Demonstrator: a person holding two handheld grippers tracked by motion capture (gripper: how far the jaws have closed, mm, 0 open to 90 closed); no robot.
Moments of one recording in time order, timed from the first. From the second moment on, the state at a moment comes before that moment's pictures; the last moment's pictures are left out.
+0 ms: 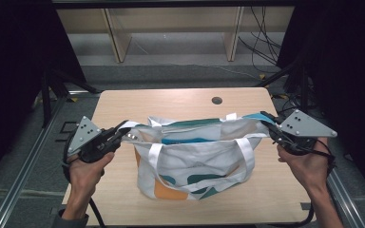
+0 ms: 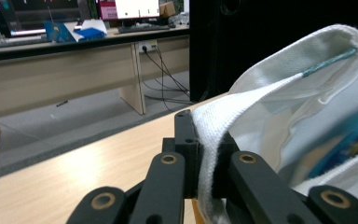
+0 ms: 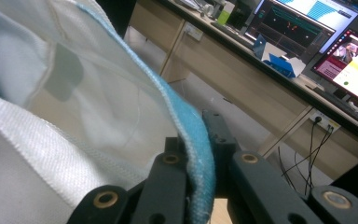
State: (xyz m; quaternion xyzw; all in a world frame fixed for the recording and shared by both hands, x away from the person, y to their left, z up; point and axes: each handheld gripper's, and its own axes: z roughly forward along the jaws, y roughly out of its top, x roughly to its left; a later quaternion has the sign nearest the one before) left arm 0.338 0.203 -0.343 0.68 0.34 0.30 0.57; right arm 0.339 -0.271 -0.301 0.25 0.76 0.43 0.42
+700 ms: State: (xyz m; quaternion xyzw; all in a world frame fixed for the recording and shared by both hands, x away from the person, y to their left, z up) left arm 0.357 0.179 -0.400 0.75 0.34 0.26 0.51; right arm 0.350 -0.287 -0.360 0.30 0.78 0.40 0.38
